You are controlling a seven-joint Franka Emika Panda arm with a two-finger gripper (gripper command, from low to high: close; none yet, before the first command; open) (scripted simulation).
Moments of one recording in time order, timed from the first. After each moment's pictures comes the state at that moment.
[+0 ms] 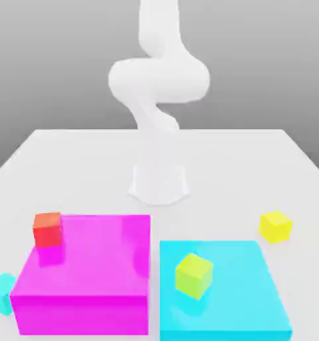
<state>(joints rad) 0.02 -0.73 0.07 -2.36 0.01 2.35 0.85</state>
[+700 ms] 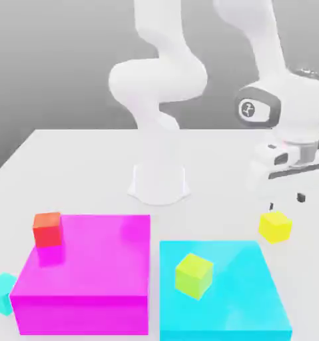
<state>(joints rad) 0.37 0.02 0.60 -2.87 -0.04 2.89 1.39</state>
